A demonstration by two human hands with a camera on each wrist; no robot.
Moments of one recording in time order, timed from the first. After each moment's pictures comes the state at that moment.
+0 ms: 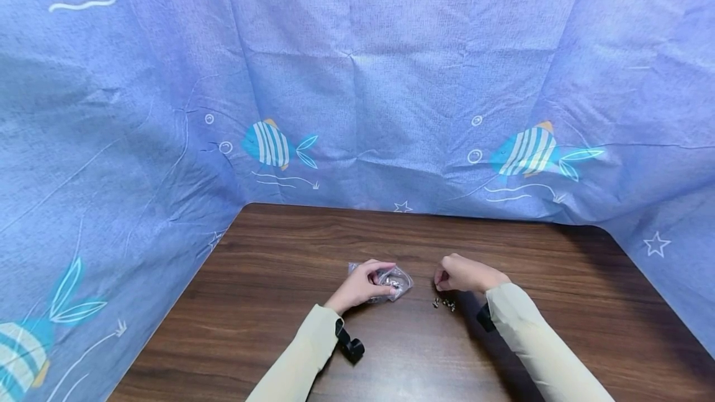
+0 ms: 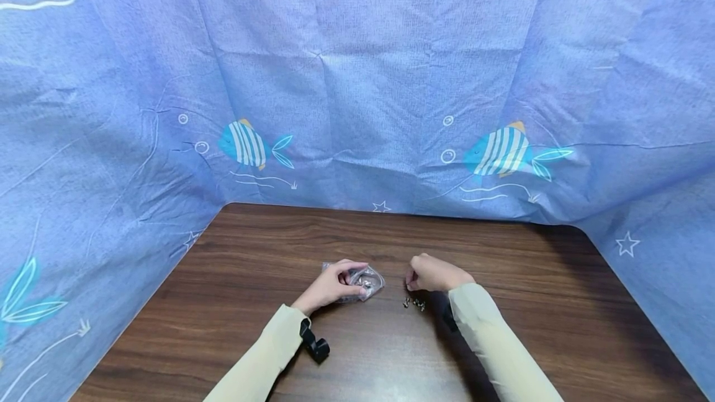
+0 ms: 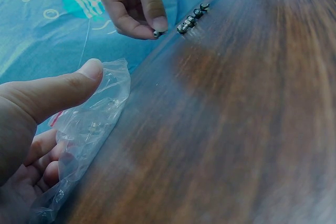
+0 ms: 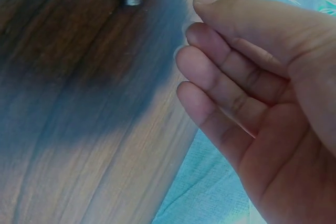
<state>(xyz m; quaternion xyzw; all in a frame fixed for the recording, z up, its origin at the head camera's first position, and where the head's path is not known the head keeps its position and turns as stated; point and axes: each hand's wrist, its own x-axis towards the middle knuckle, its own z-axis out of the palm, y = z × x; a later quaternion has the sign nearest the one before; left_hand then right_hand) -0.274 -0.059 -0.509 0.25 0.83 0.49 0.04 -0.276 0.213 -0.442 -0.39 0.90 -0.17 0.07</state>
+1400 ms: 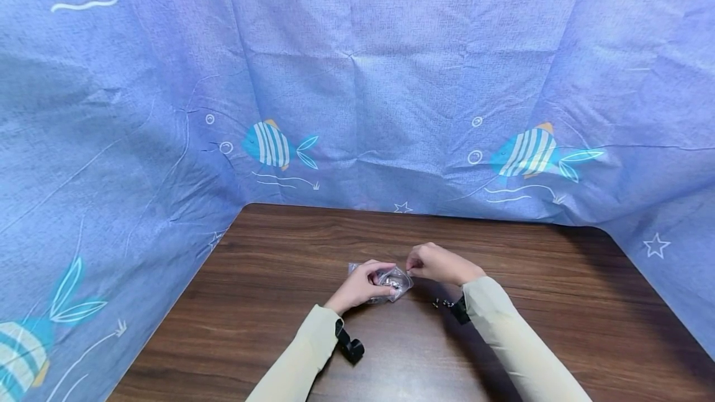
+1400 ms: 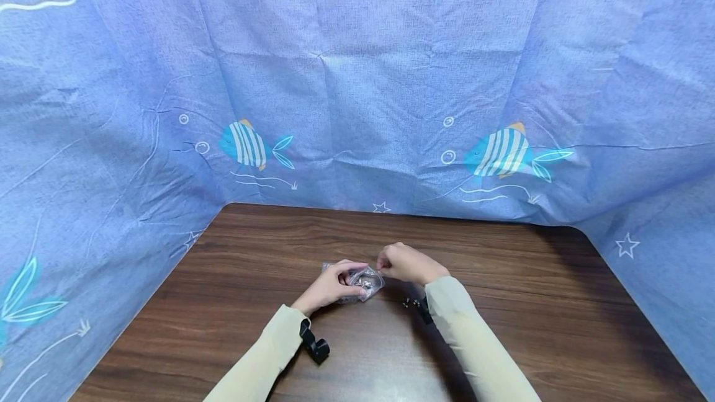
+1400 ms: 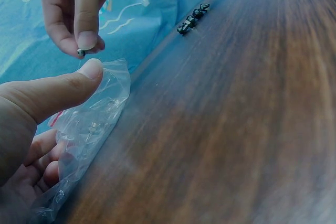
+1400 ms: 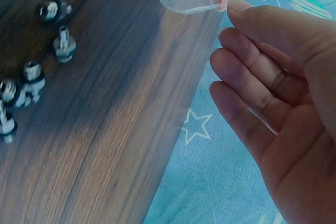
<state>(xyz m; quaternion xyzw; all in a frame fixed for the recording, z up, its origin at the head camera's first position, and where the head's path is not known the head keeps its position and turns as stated) -0.272 -0.059 -0.508 0.25 0.83 0.50 0.04 -0.285 0.165 -0.427 -0.41 0.89 -0.18 0.01</state>
